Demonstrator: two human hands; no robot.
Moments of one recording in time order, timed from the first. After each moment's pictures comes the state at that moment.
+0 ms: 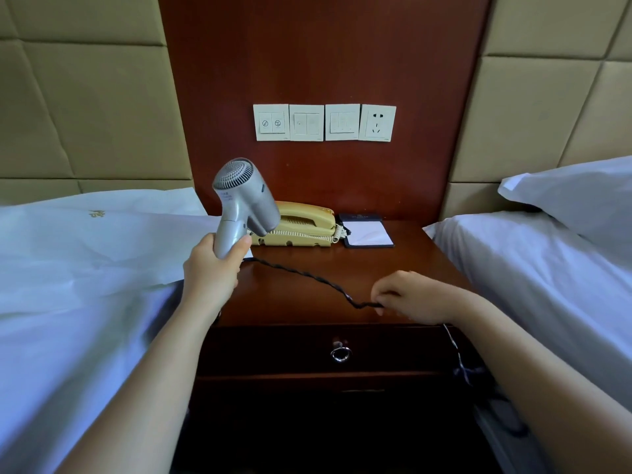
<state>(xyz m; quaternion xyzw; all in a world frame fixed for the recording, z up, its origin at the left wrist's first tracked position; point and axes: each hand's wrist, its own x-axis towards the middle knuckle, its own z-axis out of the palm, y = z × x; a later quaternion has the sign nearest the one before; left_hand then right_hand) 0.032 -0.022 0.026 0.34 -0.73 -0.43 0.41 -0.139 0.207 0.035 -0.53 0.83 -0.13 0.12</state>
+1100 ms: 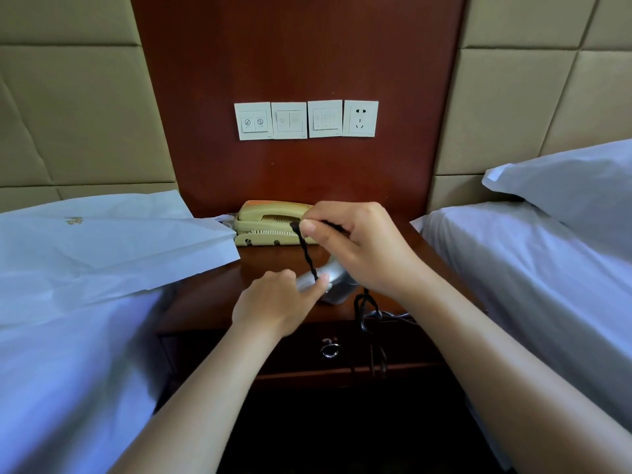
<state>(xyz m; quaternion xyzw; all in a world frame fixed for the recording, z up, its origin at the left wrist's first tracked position) 0.002 0.061 0.022 0.30 -0.94 -0.14 0.12 -0.070 0.182 0.093 -0.62 0.64 -0.43 -0.15</state>
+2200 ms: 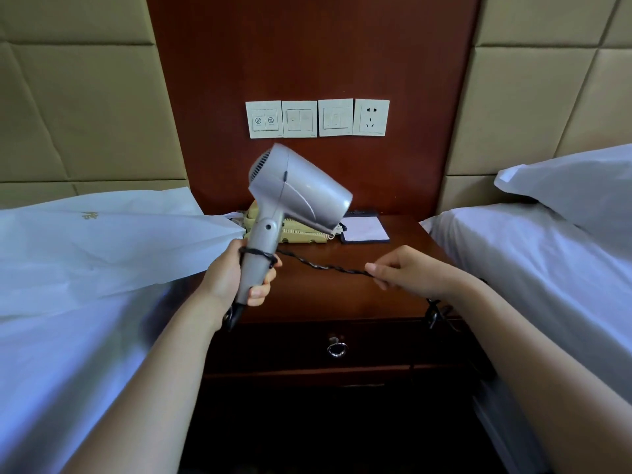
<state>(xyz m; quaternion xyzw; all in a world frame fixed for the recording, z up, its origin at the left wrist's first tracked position) 0.021 -0.003 0.035 0.16 -0.56 -0.80 0.12 -0.150 0.207 0.042 -0.49 0.80 -0.31 0.14</state>
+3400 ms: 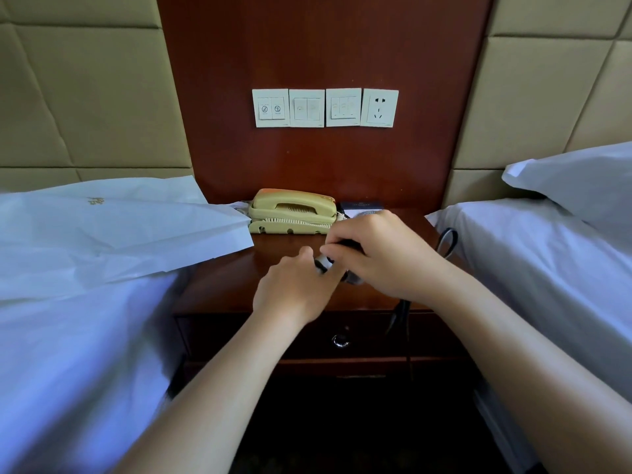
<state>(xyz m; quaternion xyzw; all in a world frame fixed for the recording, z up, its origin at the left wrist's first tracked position) 0.007 0.074 0.032 0.31 -0.91 -0.21 0.16 -0.064 0.185 0.086 -0.62 0.73 -0.26 -0.12</state>
